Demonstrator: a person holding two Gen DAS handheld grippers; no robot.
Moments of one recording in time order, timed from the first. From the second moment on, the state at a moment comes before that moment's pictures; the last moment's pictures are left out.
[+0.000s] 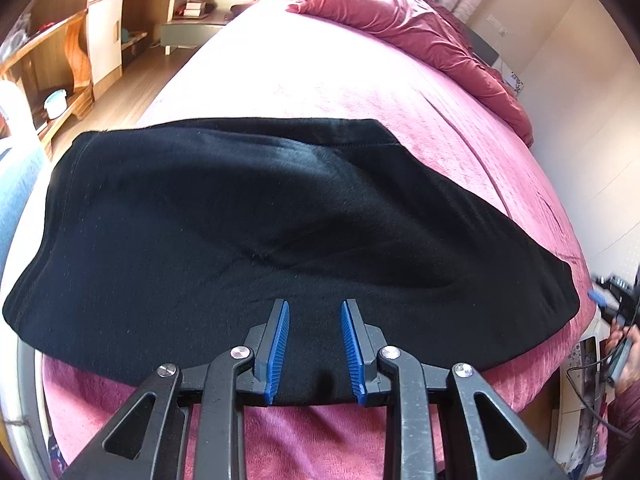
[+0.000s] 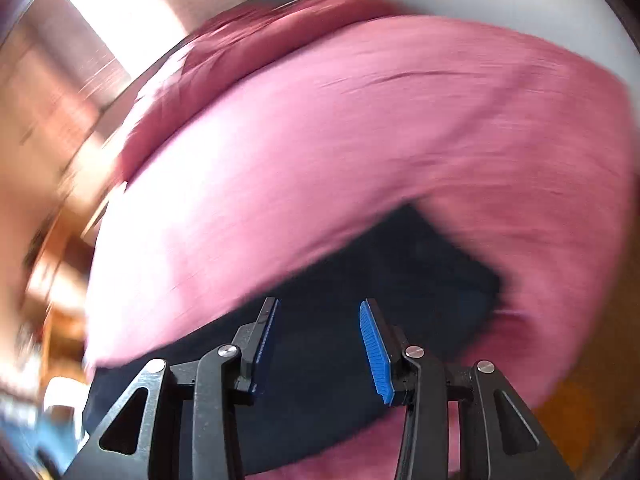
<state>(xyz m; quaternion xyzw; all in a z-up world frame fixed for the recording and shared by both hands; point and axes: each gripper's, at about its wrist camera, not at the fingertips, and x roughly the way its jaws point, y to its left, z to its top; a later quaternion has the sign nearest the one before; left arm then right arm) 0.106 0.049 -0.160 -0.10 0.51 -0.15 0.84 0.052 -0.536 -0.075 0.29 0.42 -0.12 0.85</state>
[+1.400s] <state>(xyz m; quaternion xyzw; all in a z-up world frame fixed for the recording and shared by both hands) 0.118 0.126 -0.169 -0.18 0.50 -0.11 0.84 0.304 -0.145 -0.150 0.11 0.57 0.22 0.79</state>
